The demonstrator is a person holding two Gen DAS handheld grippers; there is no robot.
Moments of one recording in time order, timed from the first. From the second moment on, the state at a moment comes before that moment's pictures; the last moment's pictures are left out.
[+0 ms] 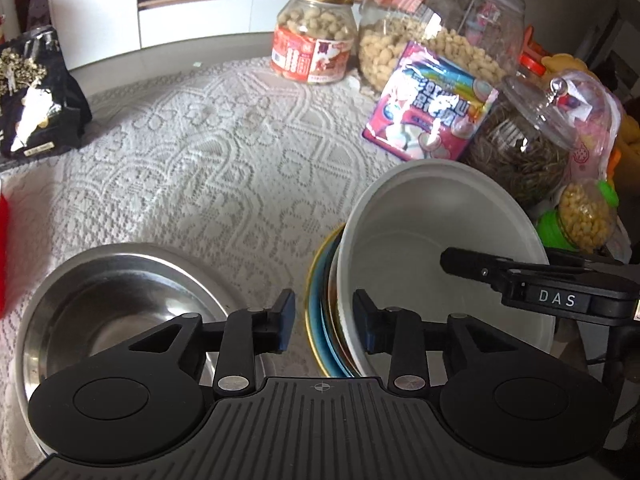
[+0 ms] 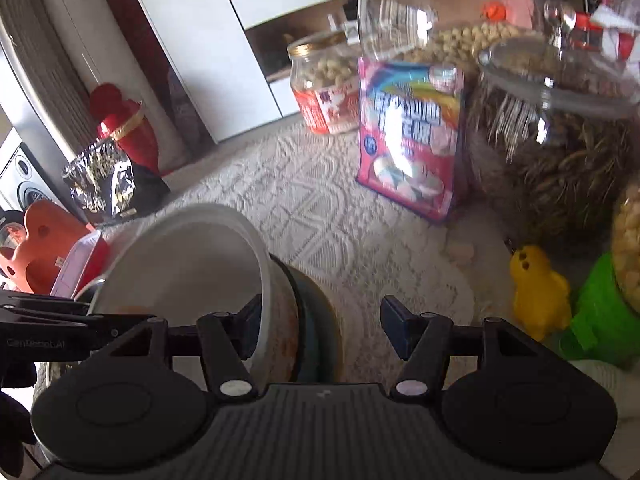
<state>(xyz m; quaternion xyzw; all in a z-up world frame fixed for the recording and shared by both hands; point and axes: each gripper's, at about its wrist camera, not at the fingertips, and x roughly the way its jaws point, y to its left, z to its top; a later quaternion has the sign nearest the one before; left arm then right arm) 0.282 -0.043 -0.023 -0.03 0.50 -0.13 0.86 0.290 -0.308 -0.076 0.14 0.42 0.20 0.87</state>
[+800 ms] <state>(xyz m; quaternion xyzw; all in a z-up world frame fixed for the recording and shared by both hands) 0.298 -0.053 -0.038 -0.04 0.53 -0.17 0.83 0.313 -0.303 -0.106 0.20 0.58 0.17 0.77</state>
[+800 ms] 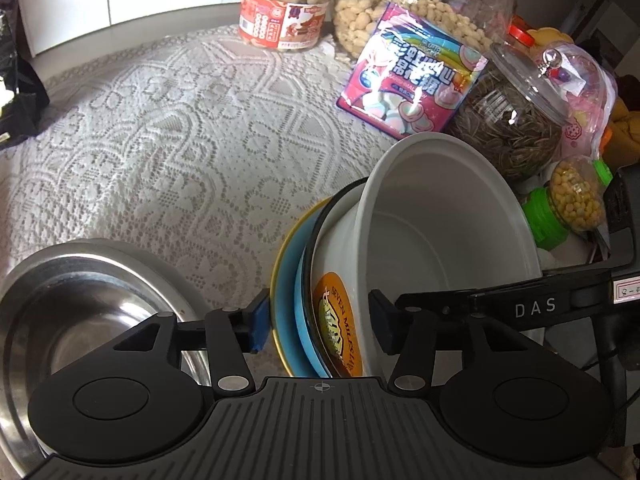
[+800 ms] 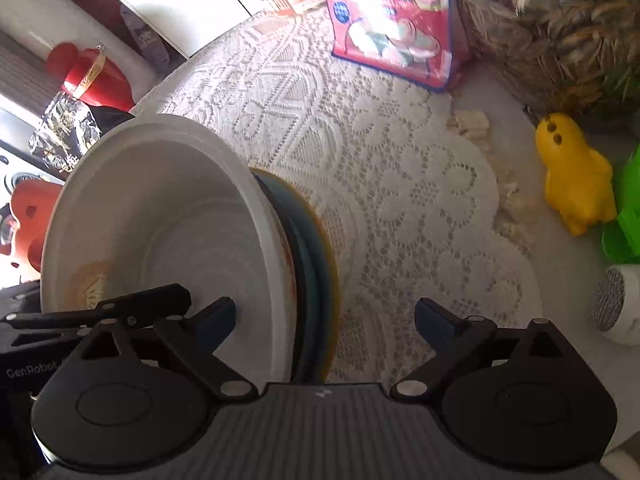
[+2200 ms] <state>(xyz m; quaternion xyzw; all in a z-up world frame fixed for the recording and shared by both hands) 0.314 -0.081 -0.030 0.00 0.58 -0.18 0.80 0.297 -0.320 -0.114 0.28 0.50 0.26 0.78</state>
